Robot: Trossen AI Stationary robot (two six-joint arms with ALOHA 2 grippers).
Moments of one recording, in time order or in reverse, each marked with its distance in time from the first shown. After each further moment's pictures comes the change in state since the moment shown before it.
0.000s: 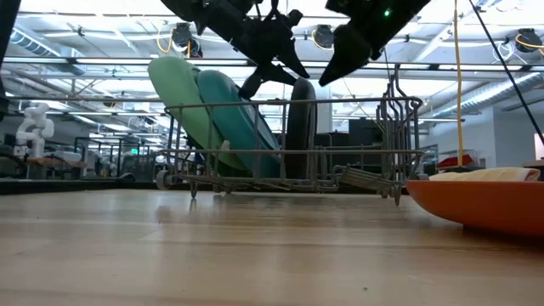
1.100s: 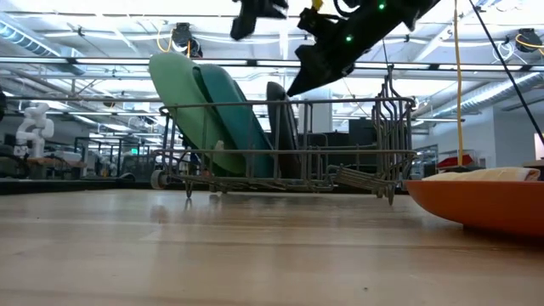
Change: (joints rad) left arm -0.152 -0.196 0.000 0.138 -0.412 -0.035; right arm -0.137 0.141 0.000 0.332 -0.105 -0.112
